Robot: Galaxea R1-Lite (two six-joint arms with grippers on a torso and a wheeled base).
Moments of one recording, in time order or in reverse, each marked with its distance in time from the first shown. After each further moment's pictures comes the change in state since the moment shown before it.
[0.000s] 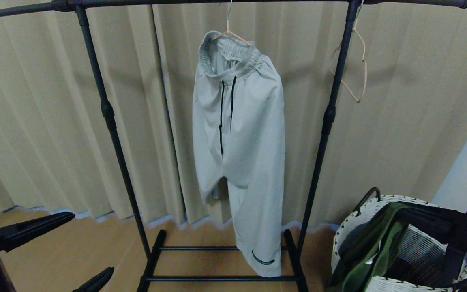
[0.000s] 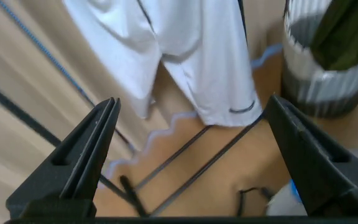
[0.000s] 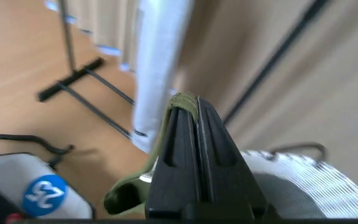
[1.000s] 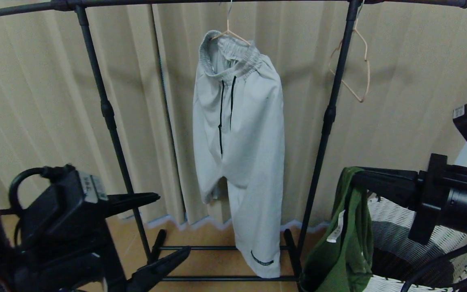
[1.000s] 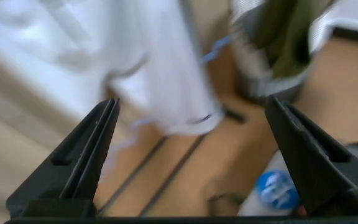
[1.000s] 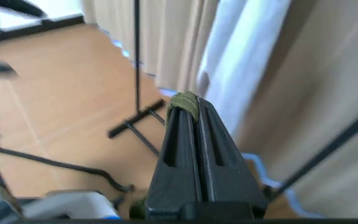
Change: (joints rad) left arm -0.287 0.388 -0.195 -0.107 0.052 -0.092; right arm 0.261 0.144 -0.252 -0.007 0.003 0.207
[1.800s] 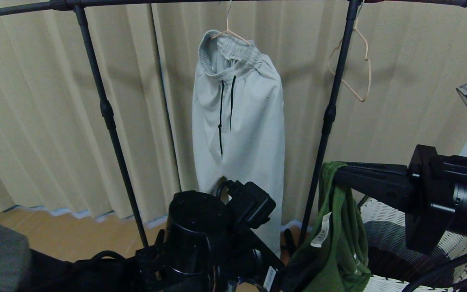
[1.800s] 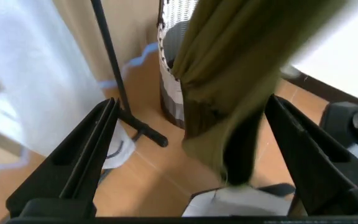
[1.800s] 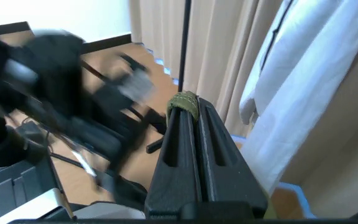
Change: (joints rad) left arm -0.349 0.612 -0.269 -0.301 0.173 -0.362; right arm 0.156 0.020 -0.077 -0.002 0.000 0.070
